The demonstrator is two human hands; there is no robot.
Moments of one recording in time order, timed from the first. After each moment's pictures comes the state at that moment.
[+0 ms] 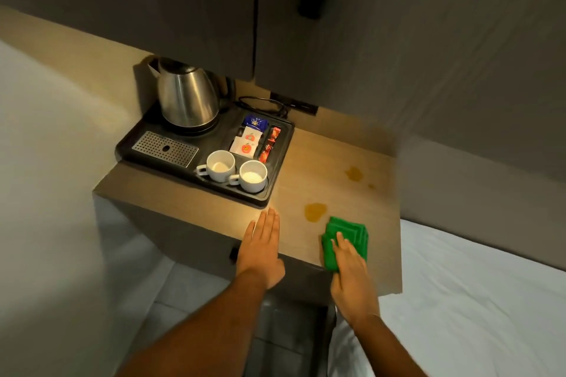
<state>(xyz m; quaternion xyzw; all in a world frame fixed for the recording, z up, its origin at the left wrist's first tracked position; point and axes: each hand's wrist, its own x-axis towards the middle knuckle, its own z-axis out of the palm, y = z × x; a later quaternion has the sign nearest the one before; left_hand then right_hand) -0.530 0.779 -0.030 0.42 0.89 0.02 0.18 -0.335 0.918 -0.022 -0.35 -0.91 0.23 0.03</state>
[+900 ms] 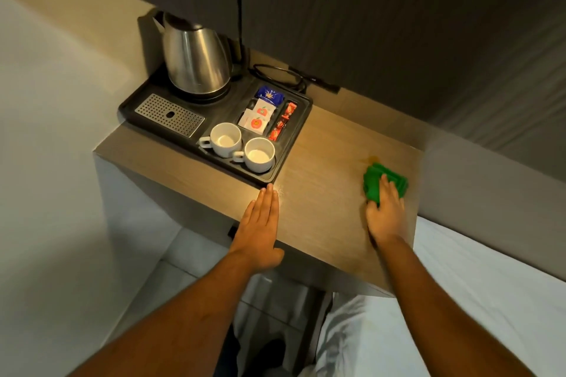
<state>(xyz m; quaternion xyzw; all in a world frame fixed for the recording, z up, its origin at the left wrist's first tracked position) -0.539 0.781 -0.035 0.41 0.88 0.13 0.22 -0.413 1.063 0.000 -0.44 -0.87 0.22 0.05</state>
